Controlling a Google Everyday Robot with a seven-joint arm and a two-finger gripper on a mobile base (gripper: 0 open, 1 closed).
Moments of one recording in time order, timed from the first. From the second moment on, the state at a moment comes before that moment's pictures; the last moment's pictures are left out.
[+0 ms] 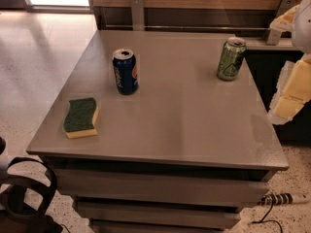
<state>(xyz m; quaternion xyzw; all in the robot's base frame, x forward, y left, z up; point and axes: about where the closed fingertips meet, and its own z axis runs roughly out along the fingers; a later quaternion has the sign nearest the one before) 0.437 -0.209 1.001 -0.60 0.77 -0.06 0.19</state>
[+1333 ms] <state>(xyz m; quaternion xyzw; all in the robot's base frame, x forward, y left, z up) 0.515 -0.260 0.985 -0.53 0.80 -0.01 0.28</state>
